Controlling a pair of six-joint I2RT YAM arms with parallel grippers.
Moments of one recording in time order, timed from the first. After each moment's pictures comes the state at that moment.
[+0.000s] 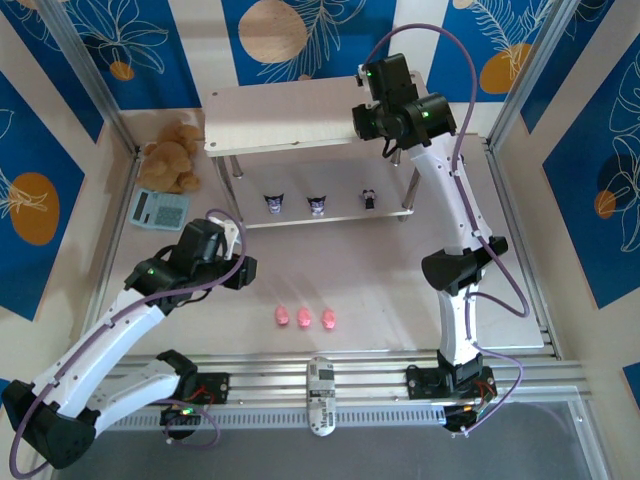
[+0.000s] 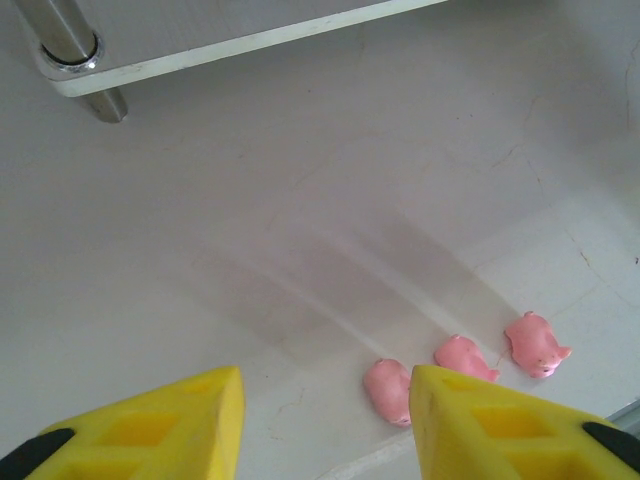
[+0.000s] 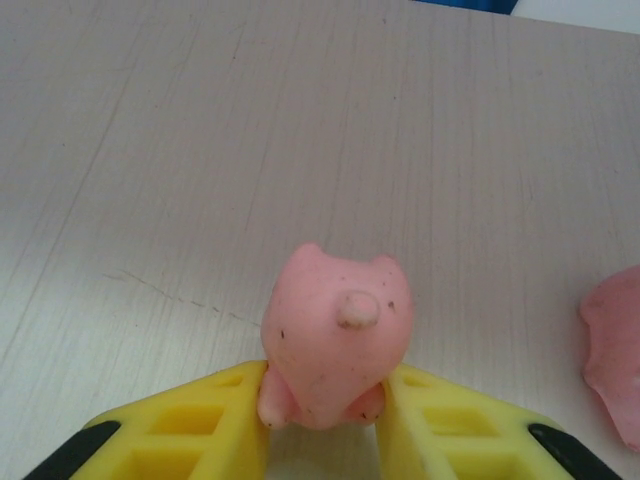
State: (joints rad) left arm -0.56 0.92 0.91 -0.83 0.03 -0.31; right arm 0.46 2.07 2.68 -1.32 0.23 0.08
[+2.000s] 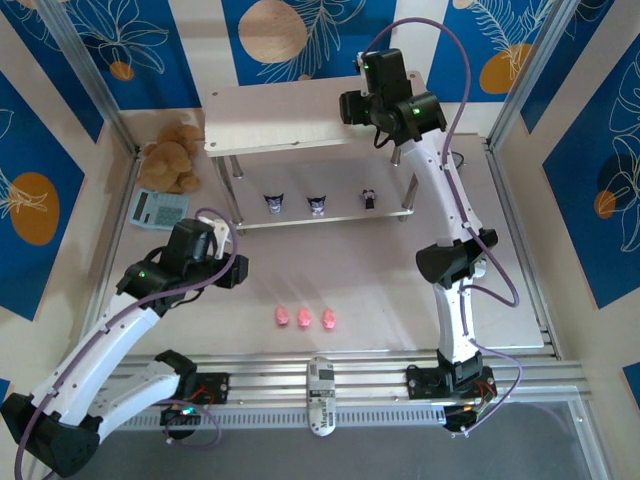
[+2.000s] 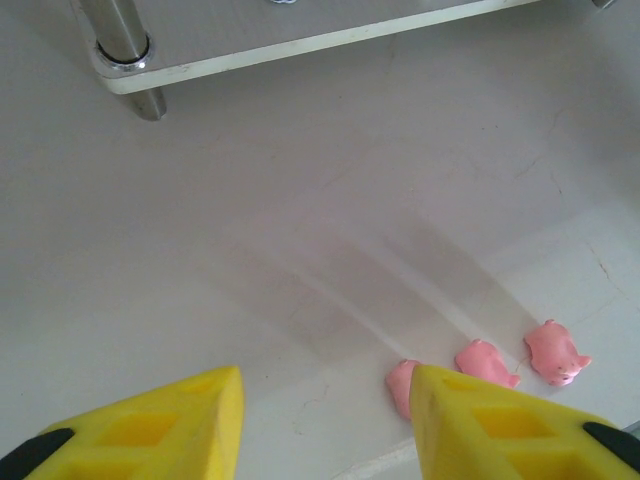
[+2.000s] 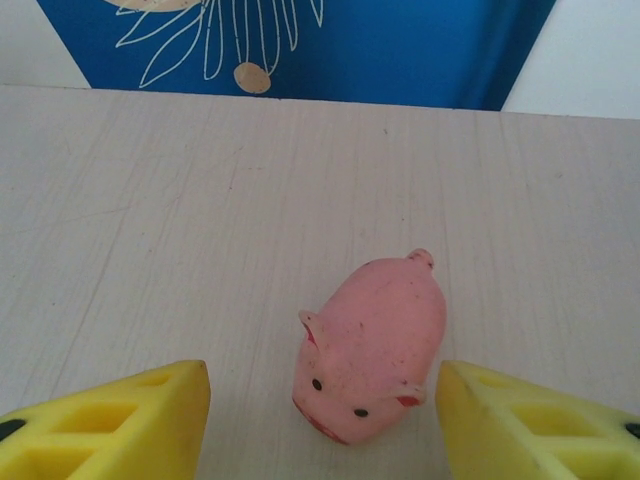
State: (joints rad) left arm -0.49 0.89 0.90 -0.86 0.04 -0.28; right arm 0.44 2.15 2.73 -1.16 0.20 0.13
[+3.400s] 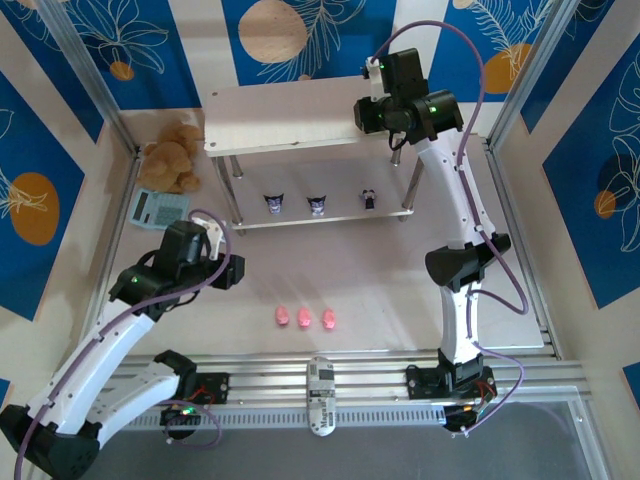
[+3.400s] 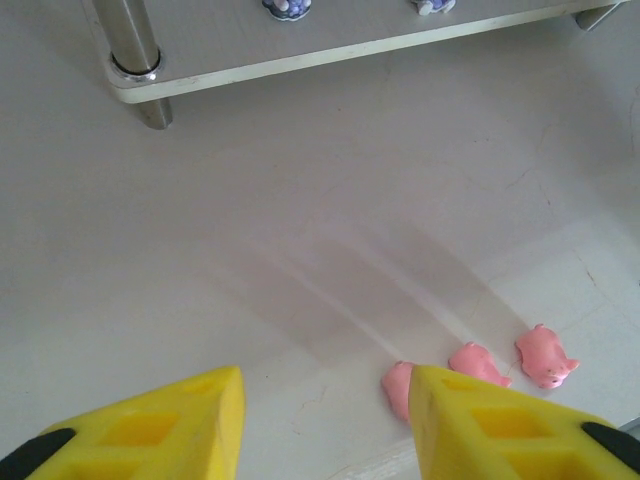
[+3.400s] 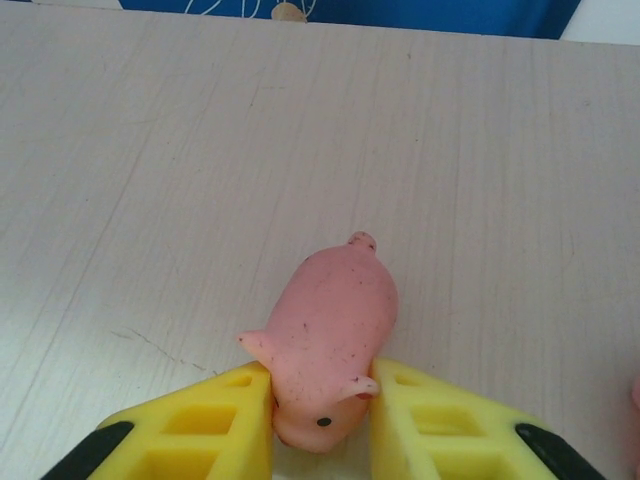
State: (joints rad) left arm -0.46 0.84 0.90 -0.87 0.06 -0.28; right arm 0.40 2.08 2.66 -1.24 0.04 0.09
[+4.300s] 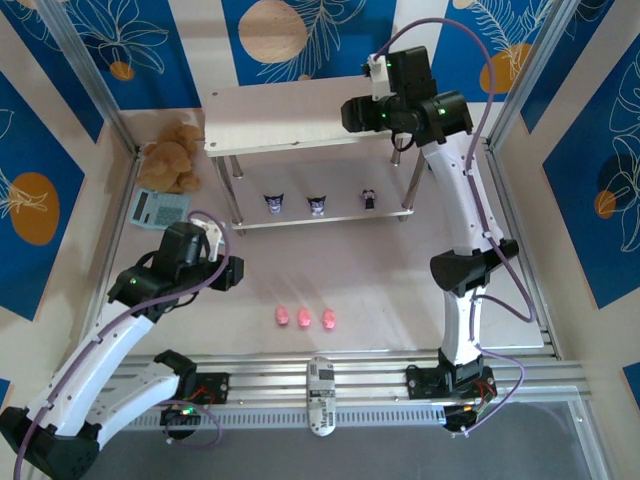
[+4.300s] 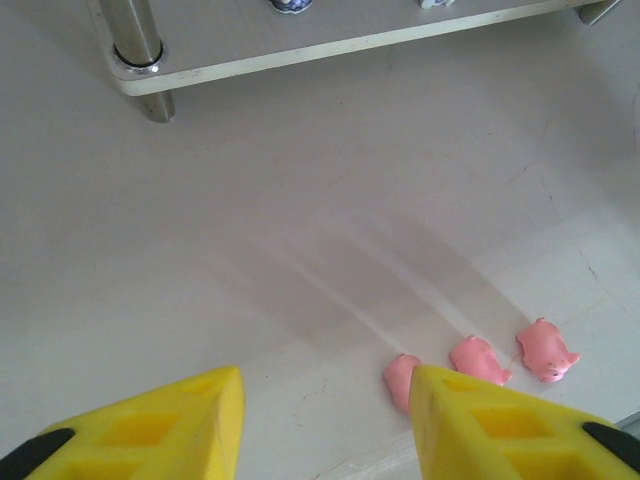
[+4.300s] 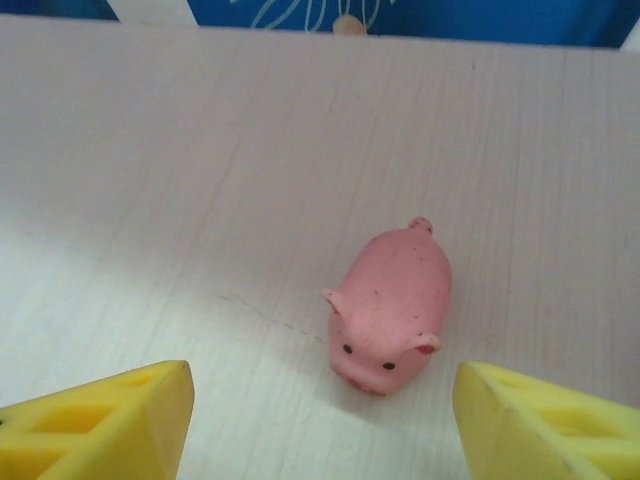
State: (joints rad) left arm -0.46 0.83 0.90 -0.88 0.06 -0.28; right arm 0.40 2.01 2.64 -1.23 -0.06 0.11
